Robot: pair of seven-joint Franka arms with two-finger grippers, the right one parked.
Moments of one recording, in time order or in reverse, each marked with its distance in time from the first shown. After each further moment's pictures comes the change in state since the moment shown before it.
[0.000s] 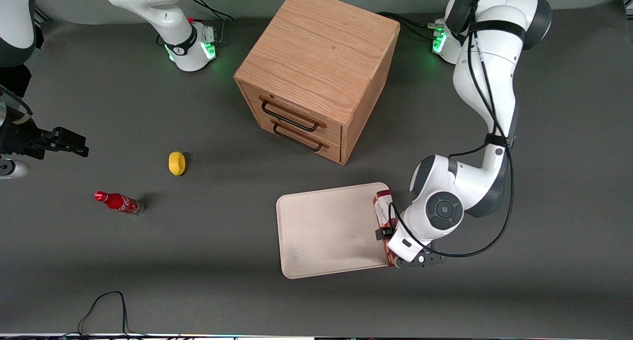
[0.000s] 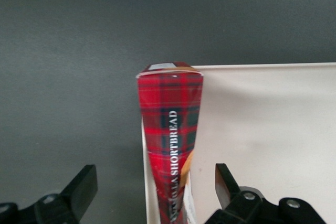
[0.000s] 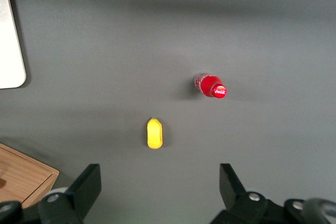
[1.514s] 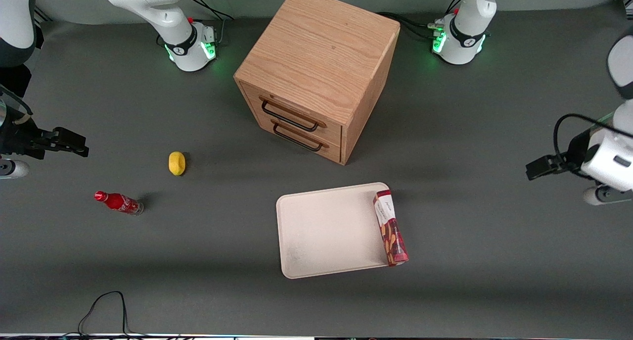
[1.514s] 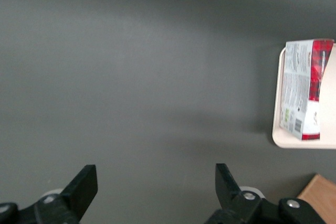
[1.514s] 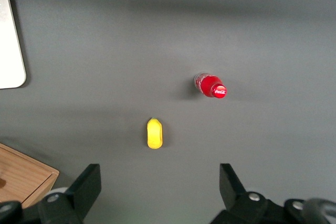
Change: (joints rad) arm 0.319 -0.736 0.014 -0.419 0.068 -0.356 0.269
